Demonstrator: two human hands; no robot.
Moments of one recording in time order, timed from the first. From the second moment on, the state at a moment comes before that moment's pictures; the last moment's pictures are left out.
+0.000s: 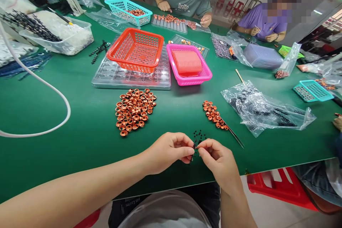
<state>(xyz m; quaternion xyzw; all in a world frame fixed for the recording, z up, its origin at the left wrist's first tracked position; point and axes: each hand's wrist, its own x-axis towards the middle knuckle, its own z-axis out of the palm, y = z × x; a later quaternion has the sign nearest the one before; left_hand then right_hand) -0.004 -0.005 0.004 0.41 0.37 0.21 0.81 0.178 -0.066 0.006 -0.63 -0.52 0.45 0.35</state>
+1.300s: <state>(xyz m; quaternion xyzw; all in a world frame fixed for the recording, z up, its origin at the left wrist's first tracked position) -0.001 -0.011 0.001 0.42 0.37 0.25 0.79 0.211 -0.063 -0.007 -0.73 -0.65 0.16 0.15</state>
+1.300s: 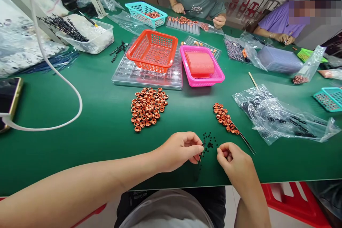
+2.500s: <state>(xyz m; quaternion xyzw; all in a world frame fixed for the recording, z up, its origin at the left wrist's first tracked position) -0.003 -0.014 0.009 0.50 0.42 0.24 0.71 0.165 -0.067 0.002 -0.66 -0.67 0.15 0.30</state>
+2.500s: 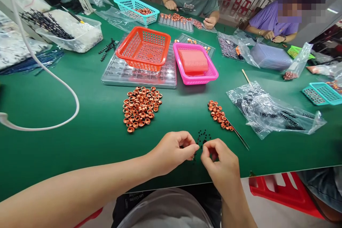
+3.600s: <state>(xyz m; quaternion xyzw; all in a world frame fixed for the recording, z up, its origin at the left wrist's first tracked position) -0.006 -0.010 0.001 0.49 0.32 0.25 0.77 0.172 -0.074 0.007 -0.61 -0.53 0.49 0.33</state>
